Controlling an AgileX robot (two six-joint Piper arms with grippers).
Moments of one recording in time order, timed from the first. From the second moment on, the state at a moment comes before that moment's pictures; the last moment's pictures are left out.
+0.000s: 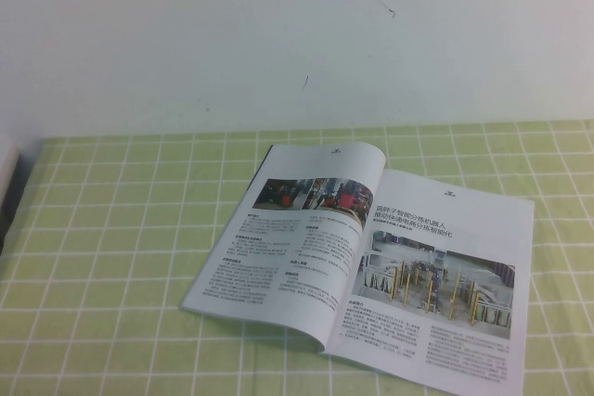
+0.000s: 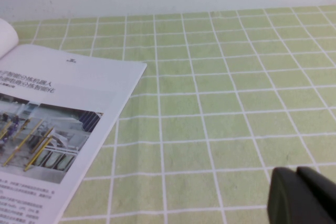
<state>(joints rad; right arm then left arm) -0.02 -0.01 0.02 -0.11 0.42 0.12 -0.06 -0.01 0.02 -0.02 0.36 -0.04</state>
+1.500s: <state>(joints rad) -0.02 -0.01 0.03 -0.20 0.36 0.11 -0.06 -0.01 0.02 -0.07 0.25 -0.04</state>
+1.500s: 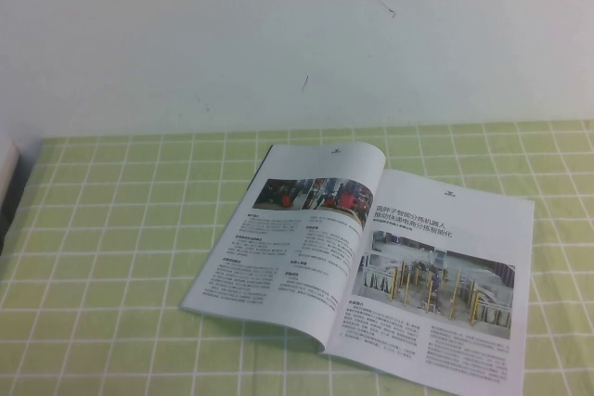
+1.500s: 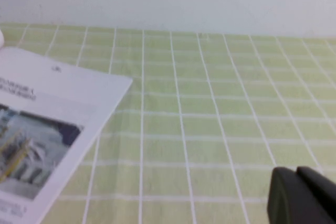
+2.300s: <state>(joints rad) -0.02 -0.01 0.03 -0.18 -0.59 0.01 -0.06 -0.01 0.02 -0.07 -0.52 -0.04</state>
